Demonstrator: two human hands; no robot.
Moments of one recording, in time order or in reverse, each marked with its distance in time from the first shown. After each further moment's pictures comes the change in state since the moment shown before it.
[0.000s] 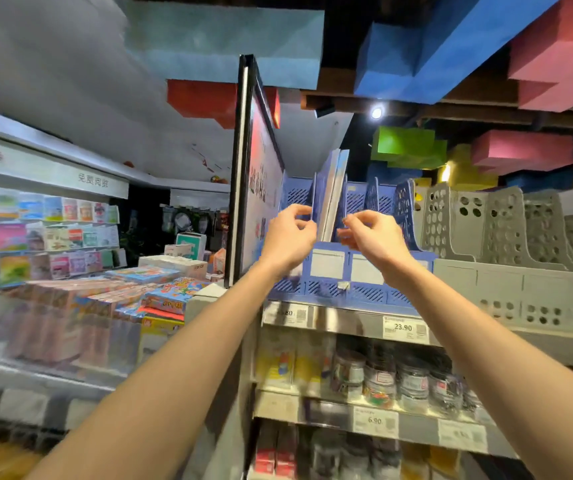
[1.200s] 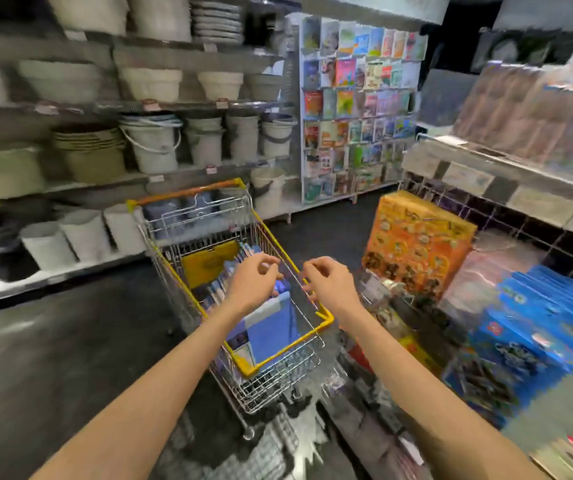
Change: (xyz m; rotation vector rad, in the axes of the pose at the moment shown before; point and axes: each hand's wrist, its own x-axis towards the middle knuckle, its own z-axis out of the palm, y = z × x) left_hand -0.551 -0.197 -0.455 0.480 0.536 -0.828; right_hand -0.552 -0.060 0.455 0.352 -1.074 0.277
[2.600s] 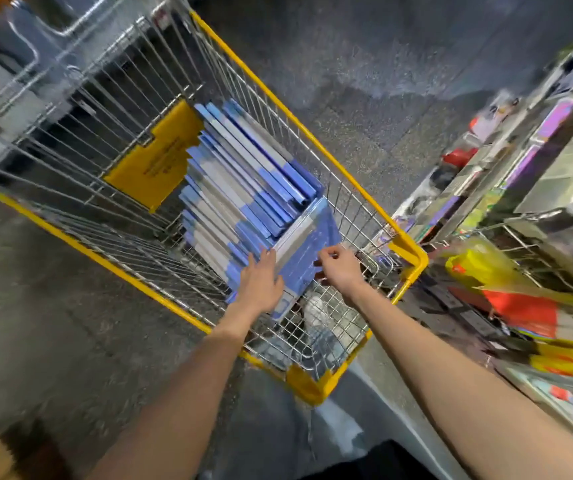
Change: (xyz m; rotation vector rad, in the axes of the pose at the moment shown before) left_hand 0.243 -0.385 0.080 0.781 -0.894 -0.337; right_hand 0.245 0.312 0.222 0.076 -0.025 1.013
